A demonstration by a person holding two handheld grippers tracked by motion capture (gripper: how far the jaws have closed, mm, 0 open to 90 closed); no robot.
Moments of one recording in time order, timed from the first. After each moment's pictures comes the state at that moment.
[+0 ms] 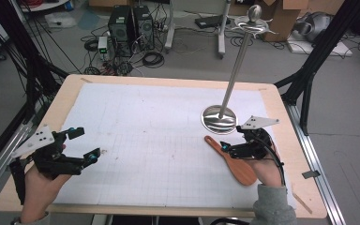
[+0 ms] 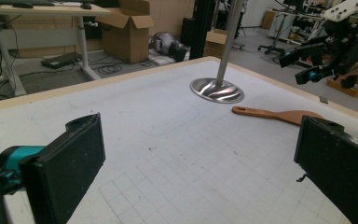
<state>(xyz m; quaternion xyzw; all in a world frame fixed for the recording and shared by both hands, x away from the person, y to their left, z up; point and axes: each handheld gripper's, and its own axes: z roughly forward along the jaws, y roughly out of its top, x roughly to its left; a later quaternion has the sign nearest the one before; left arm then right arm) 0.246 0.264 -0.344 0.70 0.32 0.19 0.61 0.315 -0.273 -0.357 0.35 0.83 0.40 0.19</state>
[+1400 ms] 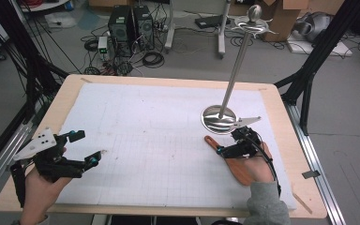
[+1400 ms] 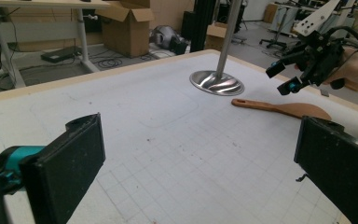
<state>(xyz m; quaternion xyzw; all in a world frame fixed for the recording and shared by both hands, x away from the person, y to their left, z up) 0.241 0.263 -0.349 0.71 0.33 0.19 0.60 0.339 -0.259 -0.388 0.38 0.86 0.31 0.15</state>
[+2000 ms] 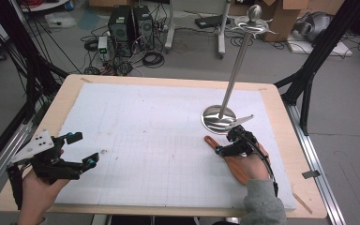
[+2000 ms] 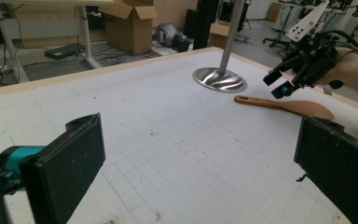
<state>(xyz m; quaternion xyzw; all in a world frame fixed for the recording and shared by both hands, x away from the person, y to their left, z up) 0.237 0.268 -0.351 0.71 0.33 0.19 0.59 0.350 -0.253 -0.399 0.39 0.87 0.27 0.13</state>
